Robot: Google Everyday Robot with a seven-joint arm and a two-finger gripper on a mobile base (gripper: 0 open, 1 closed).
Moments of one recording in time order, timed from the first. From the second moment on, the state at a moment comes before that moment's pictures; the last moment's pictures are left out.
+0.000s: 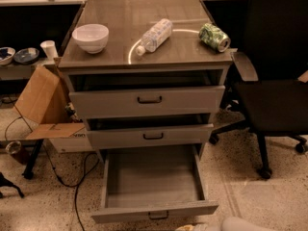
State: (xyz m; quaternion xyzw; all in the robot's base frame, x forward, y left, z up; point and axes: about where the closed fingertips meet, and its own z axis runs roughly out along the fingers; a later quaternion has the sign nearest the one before) arm 0.318 -0.096 0.280 -0.44 0.80 0.32 0.25
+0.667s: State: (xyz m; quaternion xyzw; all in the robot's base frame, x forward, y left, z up) arm 0.352 -0.086 0.199 -0.45 0.81 0.30 0.25
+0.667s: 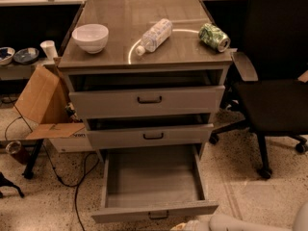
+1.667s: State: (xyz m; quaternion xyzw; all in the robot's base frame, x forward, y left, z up) arm 0.411 -0.117 0.144 -0.44 0.83 0.22 0.27
